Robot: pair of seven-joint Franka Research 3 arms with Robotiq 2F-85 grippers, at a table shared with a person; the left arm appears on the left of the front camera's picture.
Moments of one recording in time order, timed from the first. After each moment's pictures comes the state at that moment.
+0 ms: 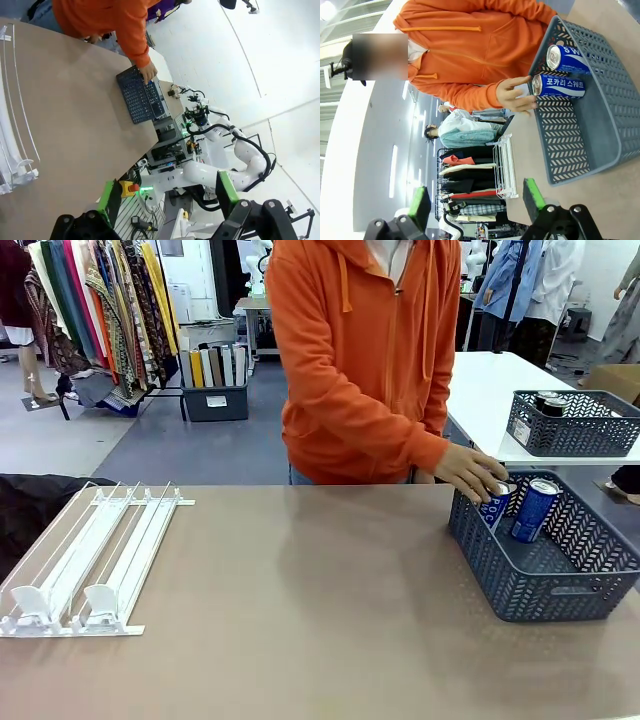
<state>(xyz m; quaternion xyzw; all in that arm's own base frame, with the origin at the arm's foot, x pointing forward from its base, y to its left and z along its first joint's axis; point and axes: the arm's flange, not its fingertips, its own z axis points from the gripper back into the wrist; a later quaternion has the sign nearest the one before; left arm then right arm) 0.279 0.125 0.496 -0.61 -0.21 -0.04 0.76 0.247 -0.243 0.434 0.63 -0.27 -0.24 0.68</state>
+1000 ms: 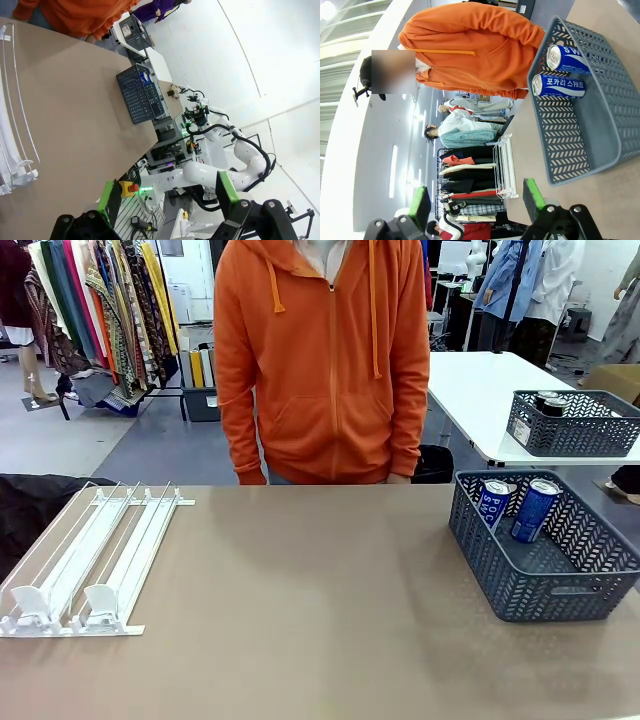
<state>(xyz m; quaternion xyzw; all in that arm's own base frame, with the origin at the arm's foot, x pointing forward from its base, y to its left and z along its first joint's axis) 0.280 0.124 0.495 -0.62 -0.21 -0.04 0.76 0.247 -0.243 0.434 0.63 -0.27 -0.24 0.68</state>
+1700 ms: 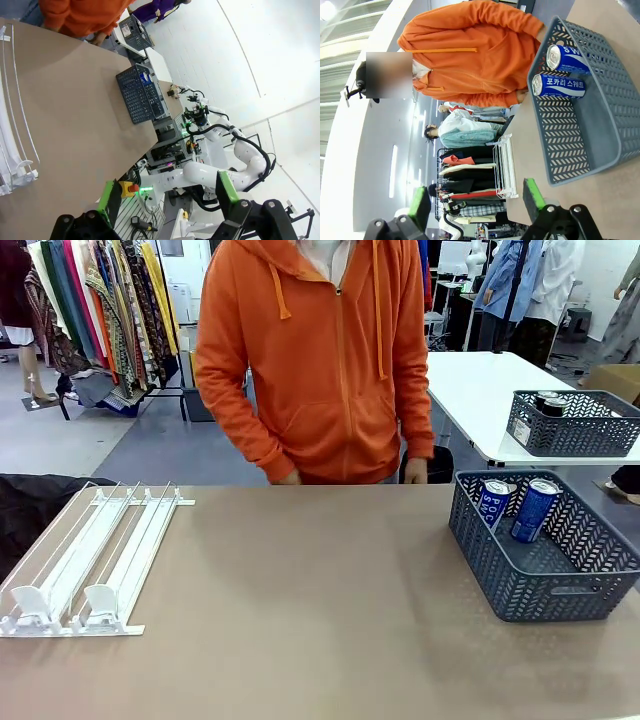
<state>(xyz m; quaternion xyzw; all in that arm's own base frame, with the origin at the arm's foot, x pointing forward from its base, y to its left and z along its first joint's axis) 0.280 0.124 0.495 -0.62 -0.21 -0.04 0.76 0.247 -0.243 0.434 0.63 -0.27 -0.24 0.68</state>
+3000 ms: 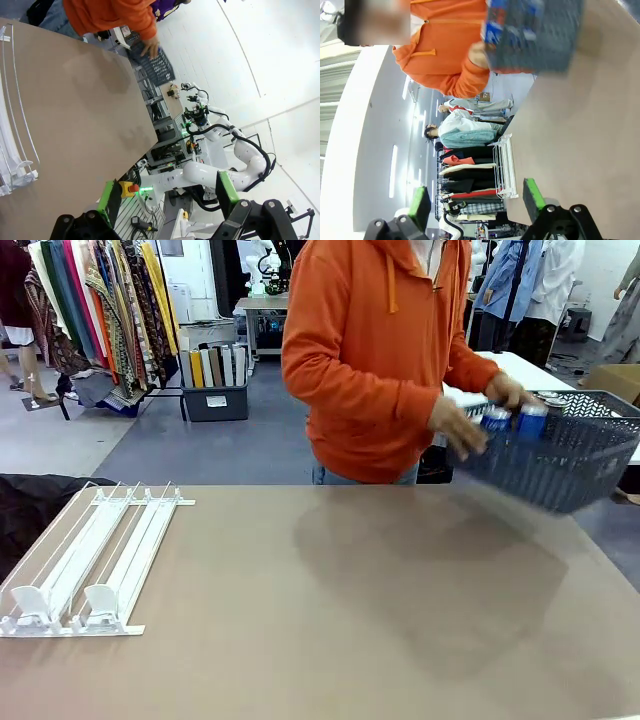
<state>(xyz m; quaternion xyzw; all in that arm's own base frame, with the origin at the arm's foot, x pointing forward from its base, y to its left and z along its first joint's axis) 0.280 0.124 0.495 -0.62 -0.21 -0.04 0.76 0.247 -0.243 0.434 0.63 -0.27 -0.24 0.68</state>
